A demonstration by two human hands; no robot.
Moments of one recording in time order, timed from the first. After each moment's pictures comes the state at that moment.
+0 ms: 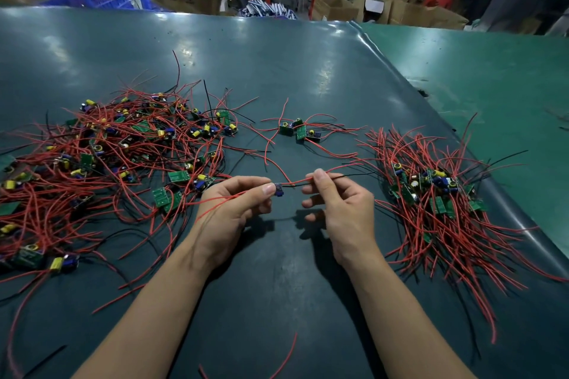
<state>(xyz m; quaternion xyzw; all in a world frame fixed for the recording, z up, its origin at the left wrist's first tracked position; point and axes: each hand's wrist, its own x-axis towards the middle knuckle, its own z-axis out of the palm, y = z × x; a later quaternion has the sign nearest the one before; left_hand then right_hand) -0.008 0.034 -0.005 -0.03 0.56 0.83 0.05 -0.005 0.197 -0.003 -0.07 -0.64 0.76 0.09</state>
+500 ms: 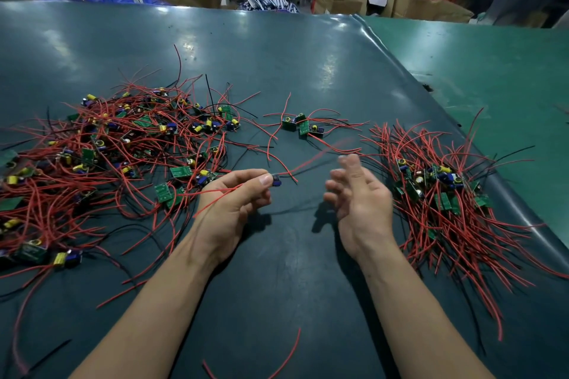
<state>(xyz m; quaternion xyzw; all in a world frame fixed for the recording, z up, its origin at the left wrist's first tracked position) -0.008 0.035 -0.005 -0.06 0.52 0.85 0.03 -0.014 0.207 -0.003 -0.14 -0.49 0.86 0.10</state>
